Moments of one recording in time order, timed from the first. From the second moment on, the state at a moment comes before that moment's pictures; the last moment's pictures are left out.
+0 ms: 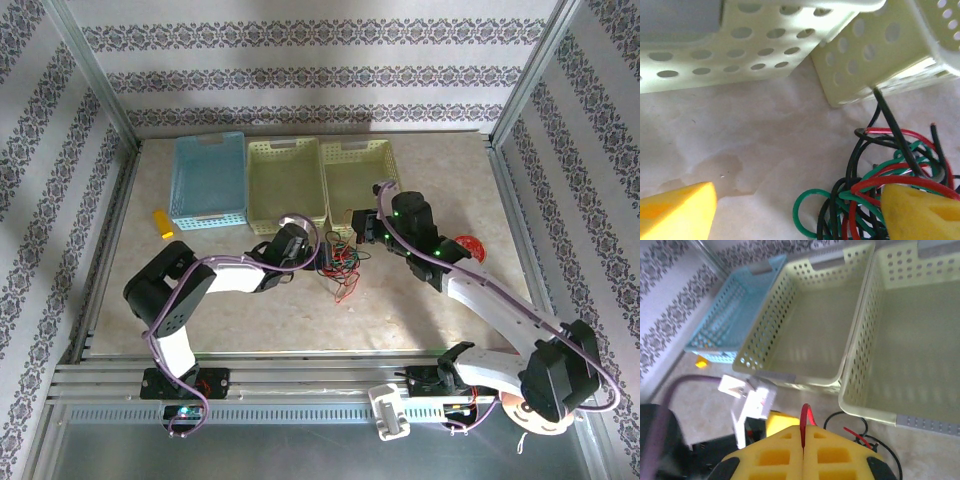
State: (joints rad) left arm -0.69 1.78 0.81 0.27 -0.06 -0.62; right arm 0.53 1.15 0.83 -0.10 -0.15 0.47
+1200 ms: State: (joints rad) left arm -0.69 1.54 0.72 0.12 0.10 -0.49; right arm 0.50 0.95 0.88 -0.09 -0.05 0.47
